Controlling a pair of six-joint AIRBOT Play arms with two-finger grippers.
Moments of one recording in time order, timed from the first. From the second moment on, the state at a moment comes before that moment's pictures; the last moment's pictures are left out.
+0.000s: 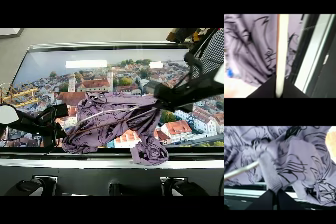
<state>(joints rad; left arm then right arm) -0.23 -0.94 0.99 1.21 -1.48 -0.56 0.22 -1.12 1.54 -1.27 1.64 2.06</state>
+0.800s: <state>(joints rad) -0.41 -1.14 1.08 1.20 -1.43 -0.48 0.40 -1.20 1.70 -1.59 1.74 1.99</state>
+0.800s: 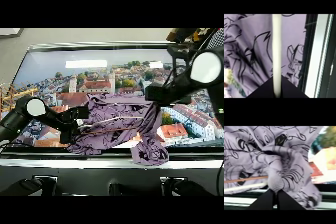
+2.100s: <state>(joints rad) -0.52 -1.30 1.16 0.92 -1.19 -0.47 0.41 -1.26 1.91 -1.53 1.84 1.89</state>
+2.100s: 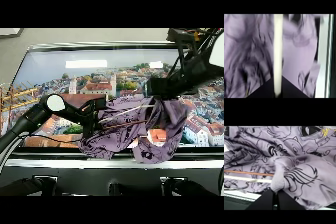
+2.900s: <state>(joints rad) -0.61 -1.34 1.16 0.79 -1.06 -0.55 0.41 -1.25 1.91 -1.53 1.84 1.87</state>
